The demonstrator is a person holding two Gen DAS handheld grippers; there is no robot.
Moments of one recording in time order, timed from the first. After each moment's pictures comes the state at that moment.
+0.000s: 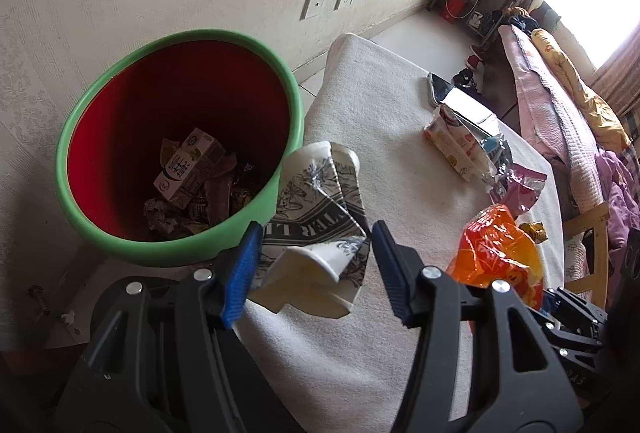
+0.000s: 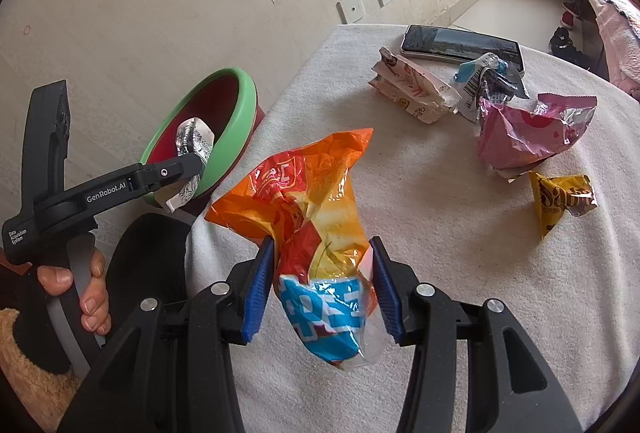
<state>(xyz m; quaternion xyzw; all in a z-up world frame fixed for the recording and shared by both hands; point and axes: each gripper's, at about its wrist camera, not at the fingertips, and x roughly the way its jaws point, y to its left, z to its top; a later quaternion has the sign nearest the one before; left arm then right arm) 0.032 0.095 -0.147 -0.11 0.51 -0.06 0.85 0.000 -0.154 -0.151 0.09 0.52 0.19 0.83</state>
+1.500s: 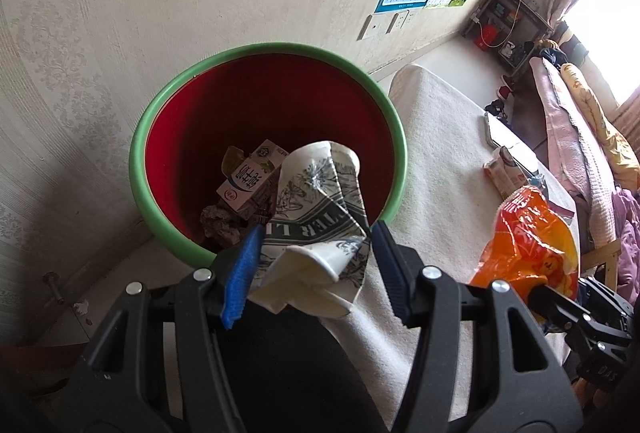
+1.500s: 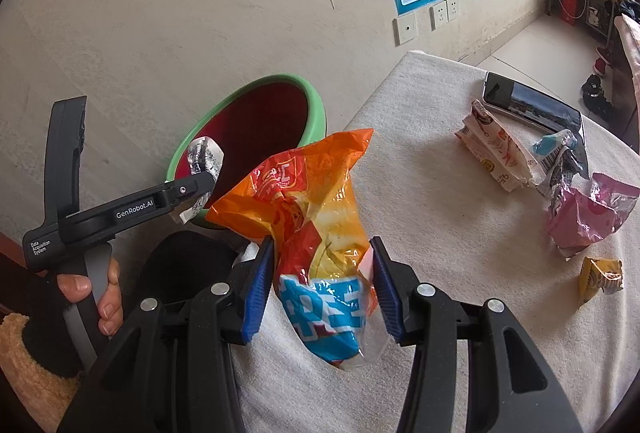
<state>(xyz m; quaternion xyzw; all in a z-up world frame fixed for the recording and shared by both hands) 0.027 0.173 -0.146 -0.14 0.49 0.00 0.86 0.027 -0.075 -0.127 0.04 0.50 0.24 0.83</state>
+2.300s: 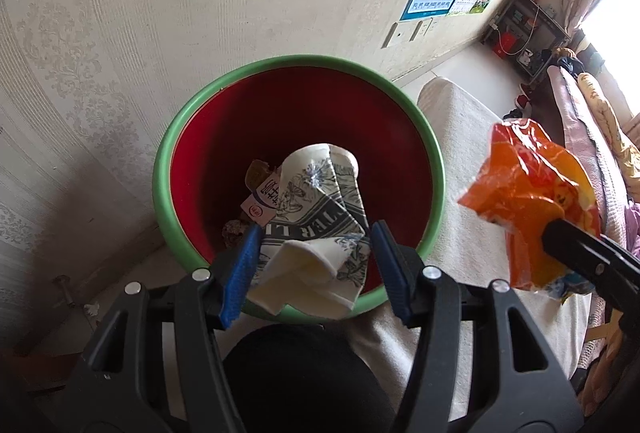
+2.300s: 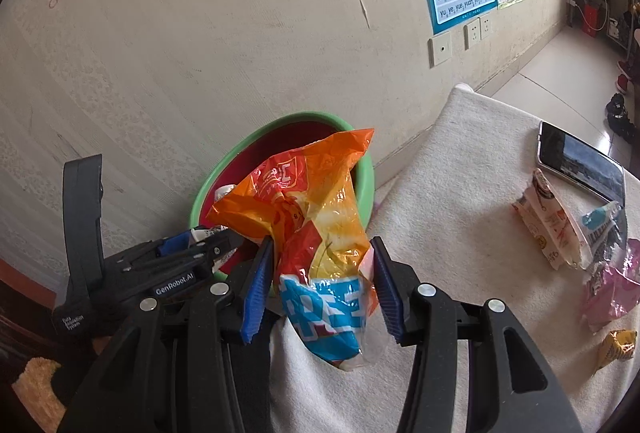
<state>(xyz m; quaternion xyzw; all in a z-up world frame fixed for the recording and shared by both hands) 0.047 0.195 -0.150 -0.14 0.49 0.04 0.86 0.084 -0.016 -0.114 0.05 0.49 0.28 0.82</state>
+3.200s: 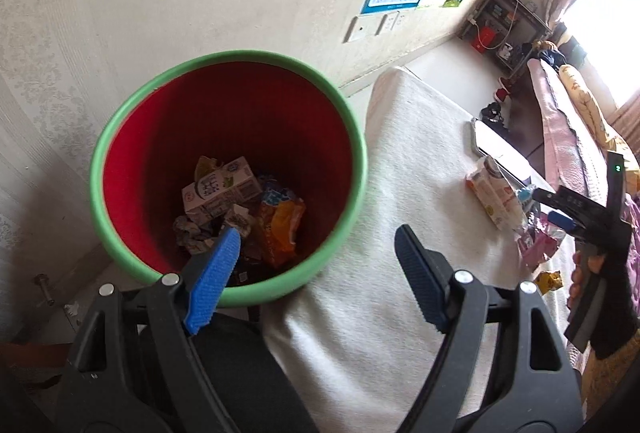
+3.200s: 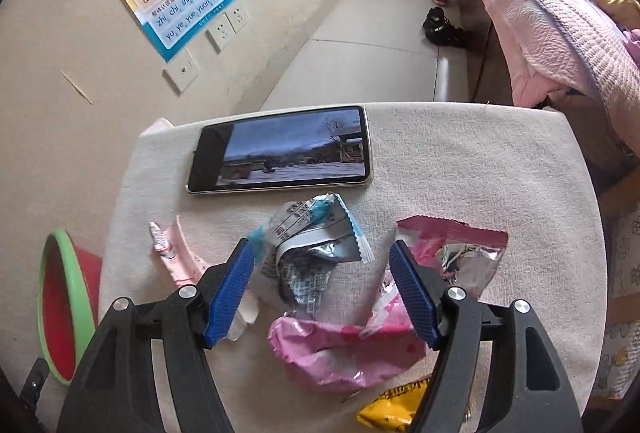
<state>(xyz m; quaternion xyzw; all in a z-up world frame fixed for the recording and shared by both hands) 0.053 0.130 -0.144 -0.14 0.49 0.00 0.86 0.163 -0.251 -0.175 0.13 0.53 -0.04 0.84</state>
